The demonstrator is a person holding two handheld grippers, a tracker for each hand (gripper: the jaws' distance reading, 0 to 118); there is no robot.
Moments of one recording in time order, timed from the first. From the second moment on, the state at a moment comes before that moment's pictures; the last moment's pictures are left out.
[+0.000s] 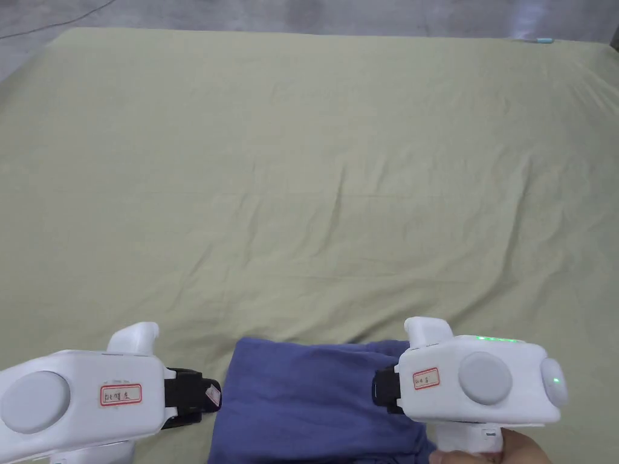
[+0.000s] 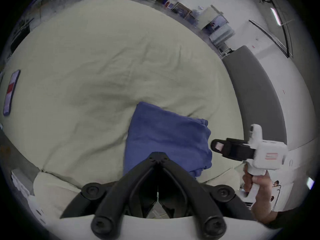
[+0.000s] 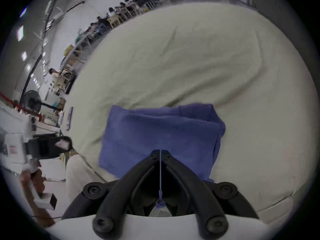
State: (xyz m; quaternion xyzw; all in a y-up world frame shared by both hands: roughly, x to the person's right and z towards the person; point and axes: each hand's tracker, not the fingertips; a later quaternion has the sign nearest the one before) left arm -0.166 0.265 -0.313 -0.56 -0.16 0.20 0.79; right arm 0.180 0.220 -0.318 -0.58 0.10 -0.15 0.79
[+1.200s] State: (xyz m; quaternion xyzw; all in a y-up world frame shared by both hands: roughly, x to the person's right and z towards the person) left arm -0.192 0.098 -0.391 -0.55 -0.33 0.47 0.61; right arm 0.239 0.141 -0.315 -0.59 0.15 -0.26 0.75
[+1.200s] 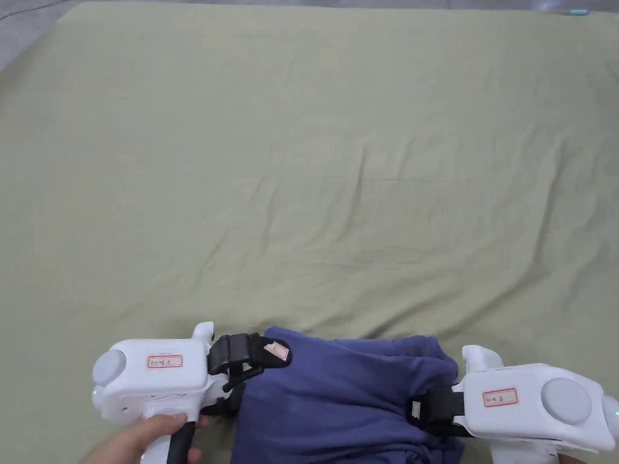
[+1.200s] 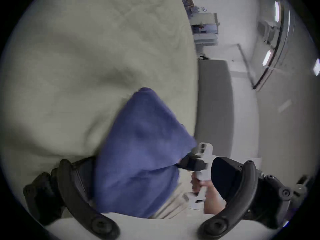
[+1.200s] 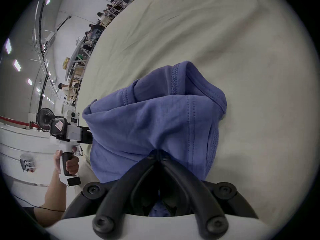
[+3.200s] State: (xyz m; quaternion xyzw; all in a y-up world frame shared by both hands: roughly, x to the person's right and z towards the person) left arm -0.461 0.225 -0.394 -0.63 0.01 0.19 0.76; right arm -0.073 0.353 -0.298 -0.44 0.30 -0.11 0.84
